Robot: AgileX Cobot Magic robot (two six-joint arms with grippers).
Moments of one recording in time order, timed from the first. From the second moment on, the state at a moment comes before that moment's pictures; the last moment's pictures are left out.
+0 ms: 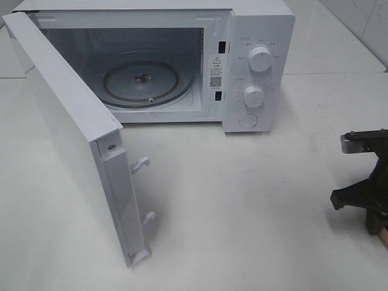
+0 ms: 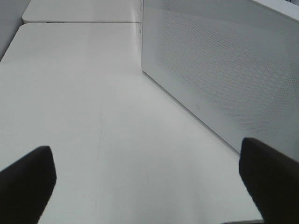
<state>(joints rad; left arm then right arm) 0.03 0.00 -0.51 -0.14 1.07 0.05 0.08 1.70 -0.67 -0.16 0.55 0.22</state>
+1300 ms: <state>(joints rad) 0.03 0.00 -0.51 -0.14 1.07 0.05 0.38 1.67 -0.66 -0.60 0.75 0.65</state>
